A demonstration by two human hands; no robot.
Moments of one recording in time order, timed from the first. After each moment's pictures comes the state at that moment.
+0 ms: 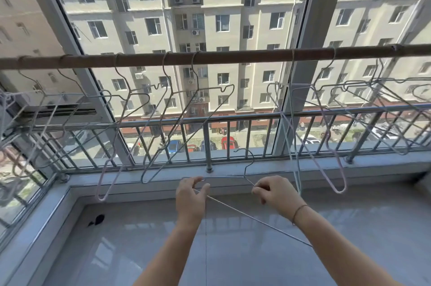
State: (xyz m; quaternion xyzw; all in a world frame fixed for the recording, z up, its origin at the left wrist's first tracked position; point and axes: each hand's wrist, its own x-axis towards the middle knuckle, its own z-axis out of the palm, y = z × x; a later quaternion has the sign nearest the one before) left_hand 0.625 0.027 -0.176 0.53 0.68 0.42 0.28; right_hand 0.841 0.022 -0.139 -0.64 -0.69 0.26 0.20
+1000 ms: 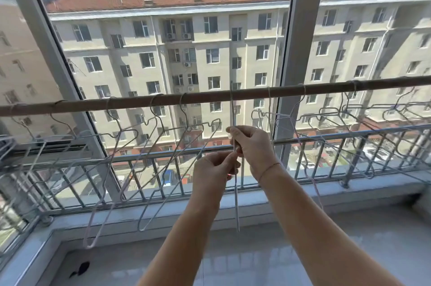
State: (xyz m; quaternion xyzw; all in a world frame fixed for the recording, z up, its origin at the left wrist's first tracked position) left_hand 0.690 0.041 -0.012 0.51 0.45 0.55 0.48; right_hand 0.793 0.085 0.005 -0.46 -0.49 0.41 0.61
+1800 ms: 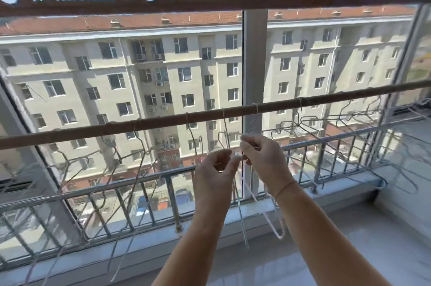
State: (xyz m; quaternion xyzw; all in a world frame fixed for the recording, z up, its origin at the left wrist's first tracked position) left_hand 0.776 0.035 0.013 0.60 0.43 0.56 0.37; right_hand 0.897 0.053 0.022 -0.57 -0.54 0.19 0.59
